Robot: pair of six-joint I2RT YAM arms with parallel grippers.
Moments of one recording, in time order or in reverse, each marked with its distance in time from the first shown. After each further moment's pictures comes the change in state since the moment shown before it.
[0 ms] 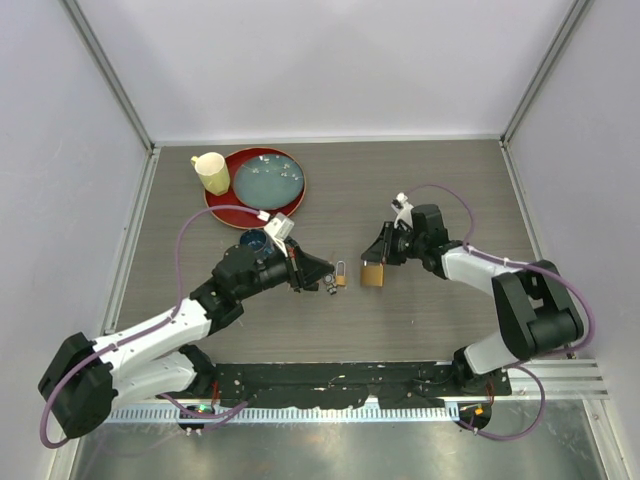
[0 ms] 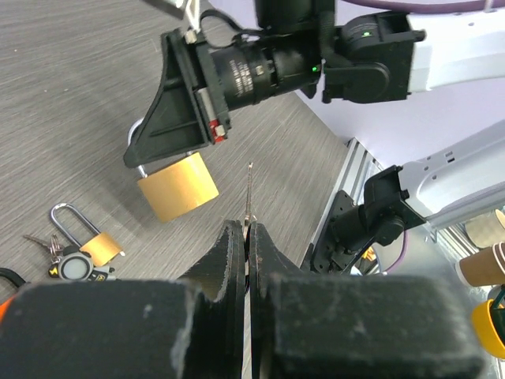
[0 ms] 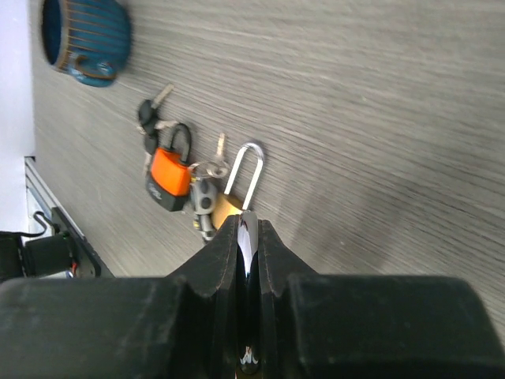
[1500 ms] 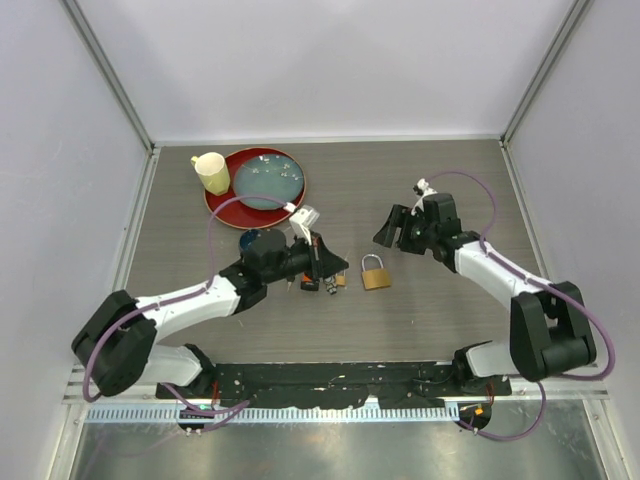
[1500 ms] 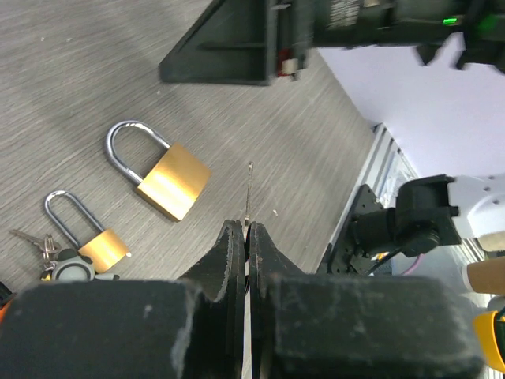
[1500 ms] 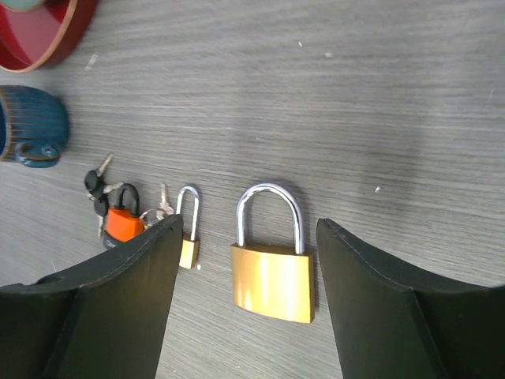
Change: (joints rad) left arm -0.001 0.275 0.117 0.021 0.024 -0.035; right arm -0.050 -0.059 0.094 -0.231 0.270 -0.026
